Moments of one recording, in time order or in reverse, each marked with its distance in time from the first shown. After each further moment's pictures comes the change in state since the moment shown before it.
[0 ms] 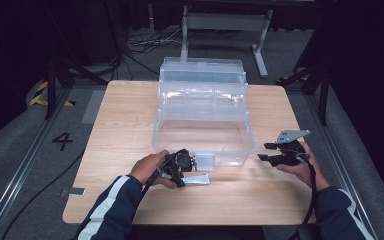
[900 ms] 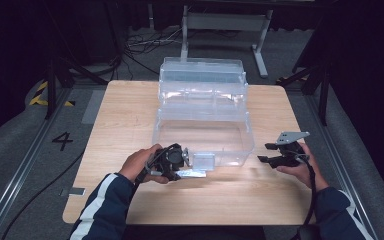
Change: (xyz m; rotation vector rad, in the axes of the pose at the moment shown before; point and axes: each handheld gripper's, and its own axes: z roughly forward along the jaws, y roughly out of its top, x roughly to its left) left arm -0.001 -0.021 -0.033 -0.085 0.080 0.032; right arm -0.003 -0.009 0.006 -0.011 -0.009 0.008
